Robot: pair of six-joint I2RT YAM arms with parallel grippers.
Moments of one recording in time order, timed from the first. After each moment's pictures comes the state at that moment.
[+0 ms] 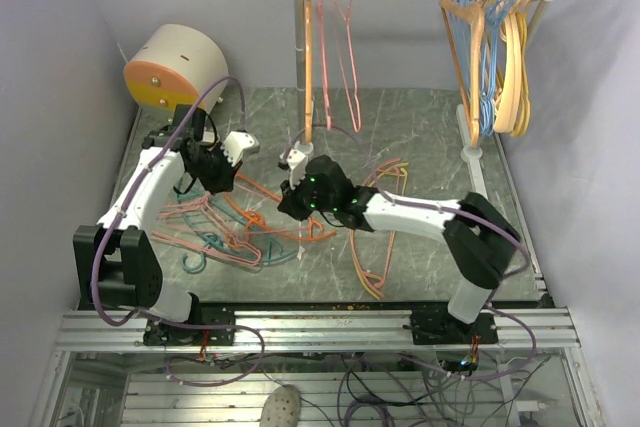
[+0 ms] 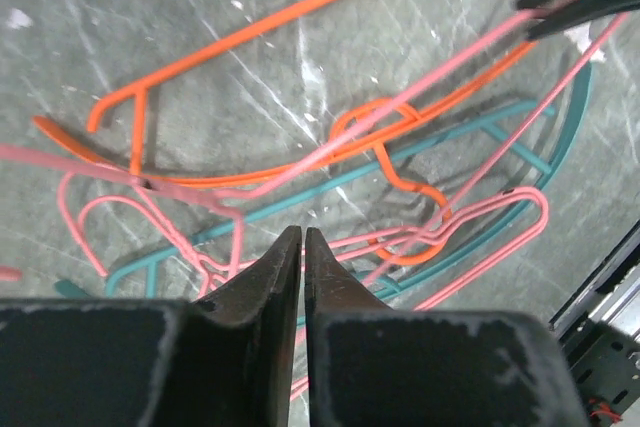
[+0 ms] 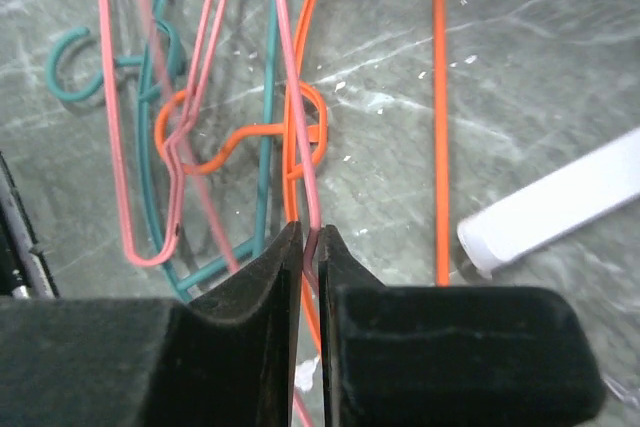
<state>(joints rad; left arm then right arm) -0.10 1.46 1.19 -0.91 0.47 0.83 0.92 1.81 1.12 0.15 -0.20 0.11</state>
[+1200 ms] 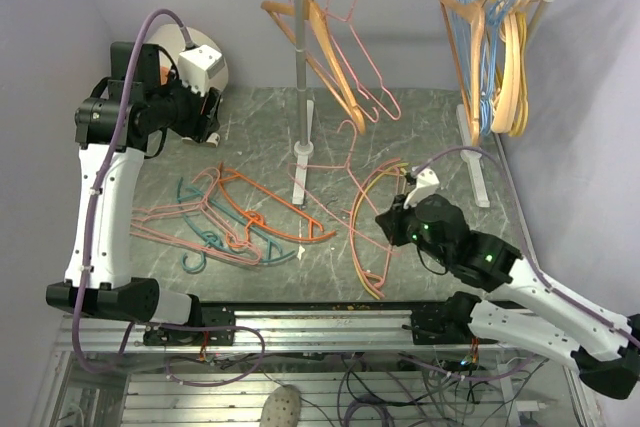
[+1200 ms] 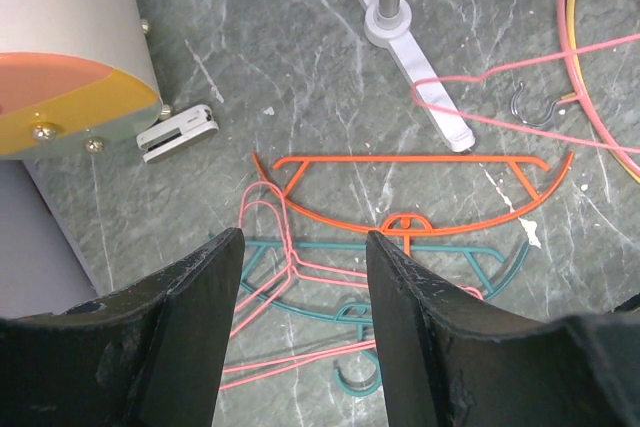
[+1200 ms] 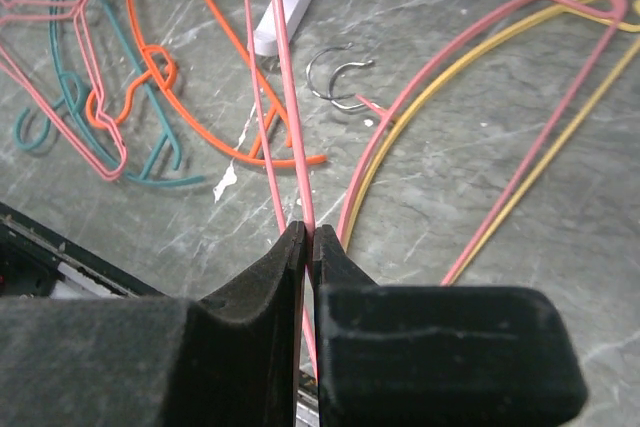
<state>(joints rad) -0.11 1.40 1.88 -1.15 0.32 0.38 0.93 0.76 0.73 -0.47 0.32 0.48</state>
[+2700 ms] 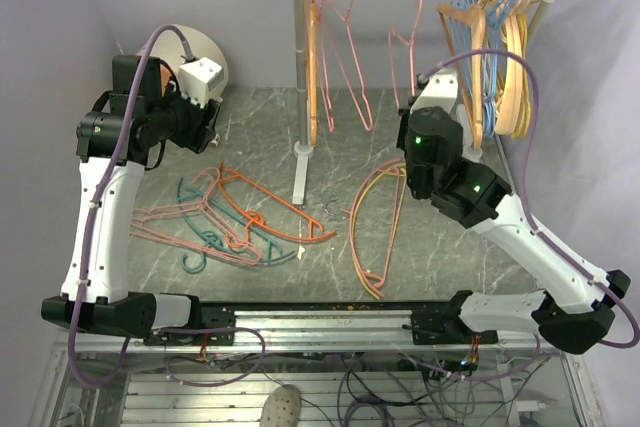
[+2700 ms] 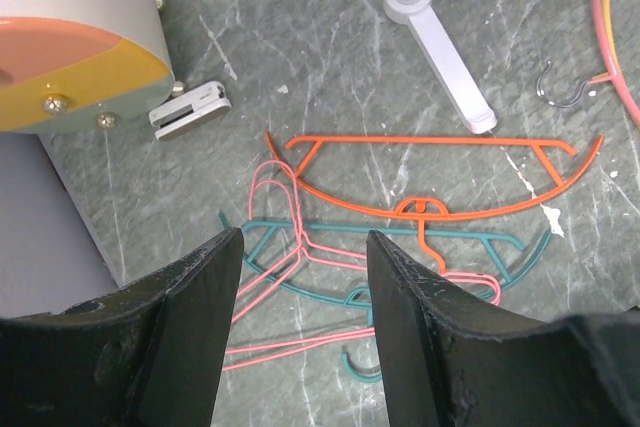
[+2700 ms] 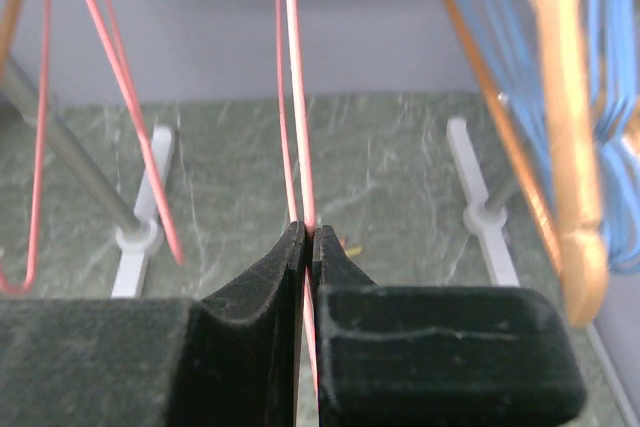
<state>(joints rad) -0.11 1.31 1.77 -1.11 0.27 0.40 0.85 1.18 1.38 -0.46 0.94 0.15</state>
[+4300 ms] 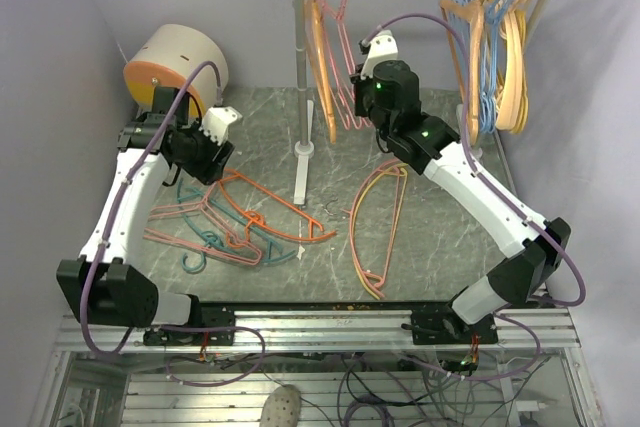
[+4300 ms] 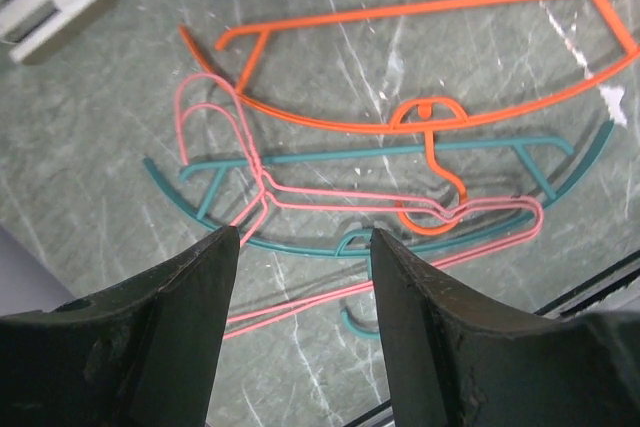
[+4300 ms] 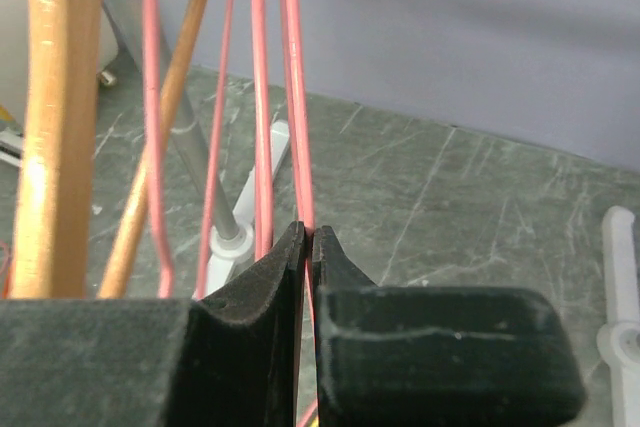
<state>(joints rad) -0.09 1.34 1.42 -1.04 0.26 0.54 0.68 1.55 1.65 -0.31 0.45 0.01</state>
